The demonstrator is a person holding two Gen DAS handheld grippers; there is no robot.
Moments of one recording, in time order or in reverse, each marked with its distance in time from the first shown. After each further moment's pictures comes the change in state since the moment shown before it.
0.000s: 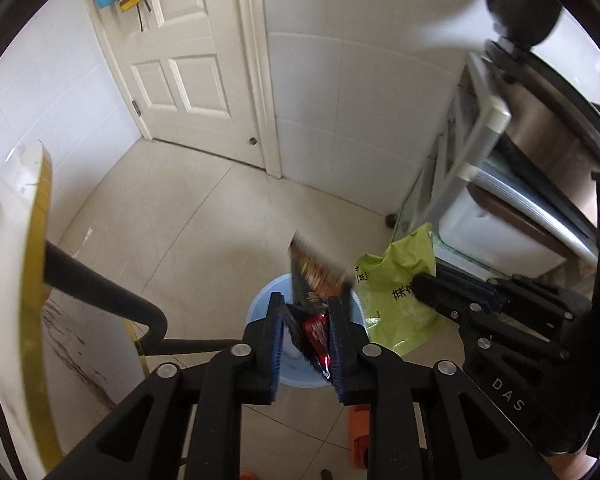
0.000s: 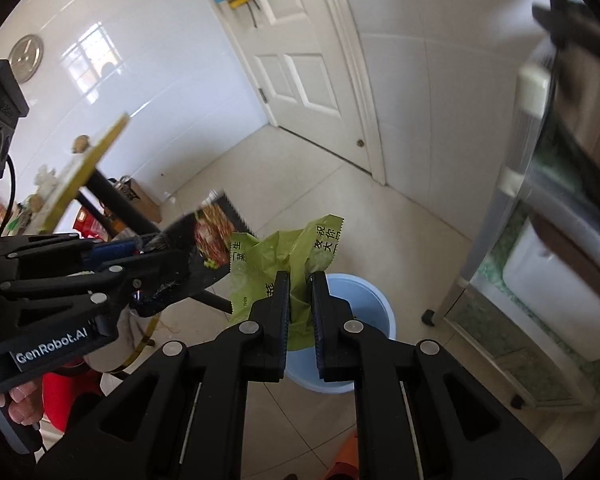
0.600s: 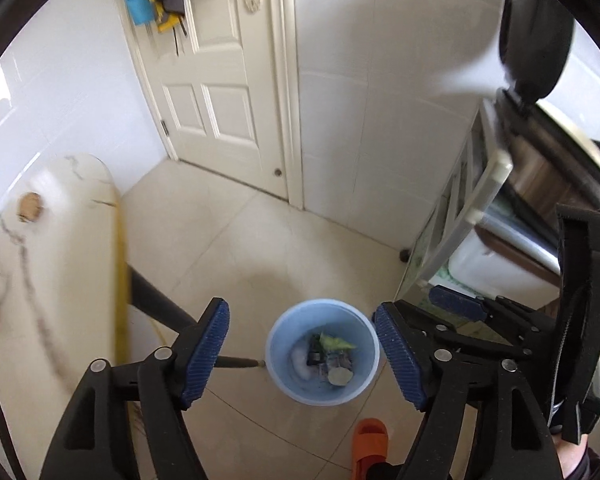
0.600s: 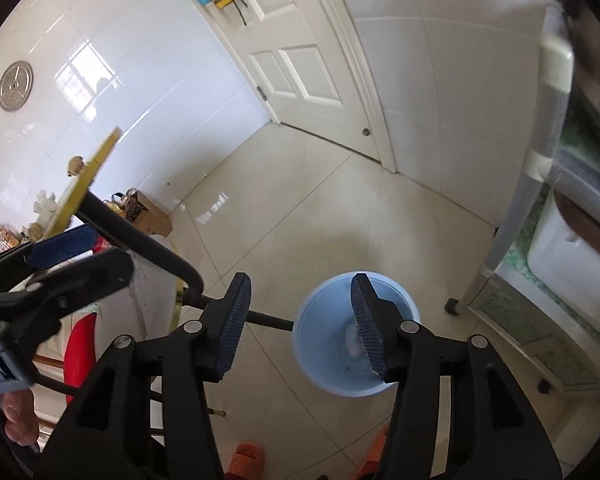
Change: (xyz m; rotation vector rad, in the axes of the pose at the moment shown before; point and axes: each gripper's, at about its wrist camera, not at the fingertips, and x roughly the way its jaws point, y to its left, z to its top) left arm -0.062 -0.003 -0.020 -0.049 -0.139 0.047; right arm 0.014 0.002 0.006 0.085 0.014 0.049
